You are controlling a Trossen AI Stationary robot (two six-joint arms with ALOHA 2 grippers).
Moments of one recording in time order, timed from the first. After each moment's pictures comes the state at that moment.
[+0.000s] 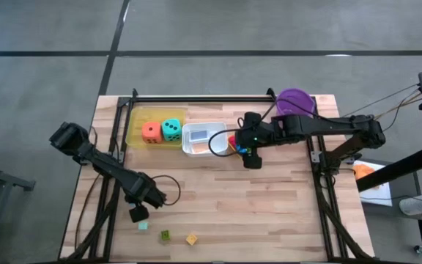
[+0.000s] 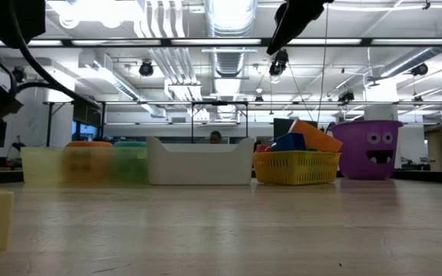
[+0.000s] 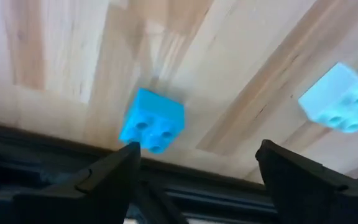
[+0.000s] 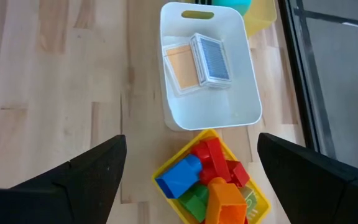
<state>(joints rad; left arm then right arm) -0.54 1.52 0.80 -1.08 0.39 -0.92 0.01 1.49 1.45 -0.90 0.23 -0.05</state>
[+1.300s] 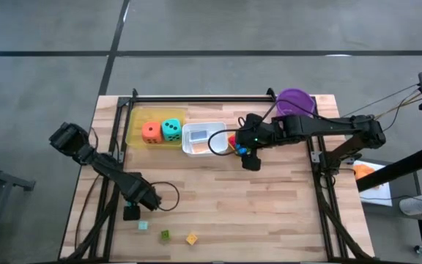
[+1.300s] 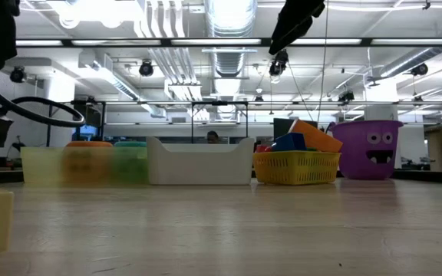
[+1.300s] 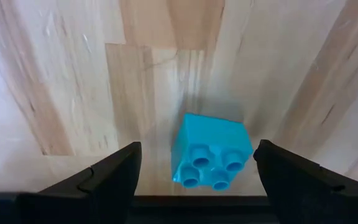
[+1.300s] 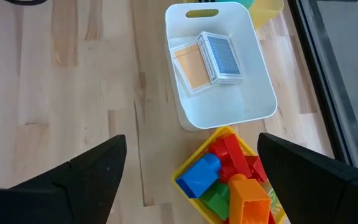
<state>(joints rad) -0.60 1.52 0.68 -0.97 0.29 -0.65 0.02 1.49 1.45 -0.91 0.20 0.06</state>
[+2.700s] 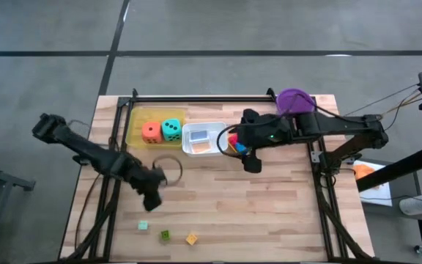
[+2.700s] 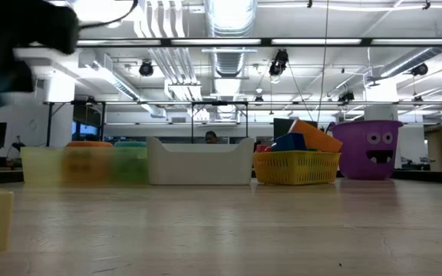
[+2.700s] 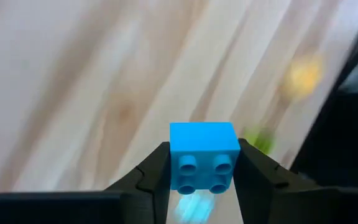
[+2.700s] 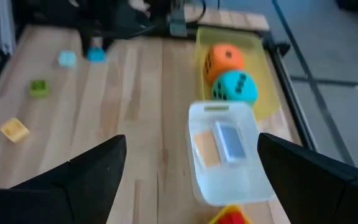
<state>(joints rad) -0.43 1.18 0.78 -0.78 0.14 -1.01 0.10 1.47 1.61 -0.80 0.18 -0.01</state>
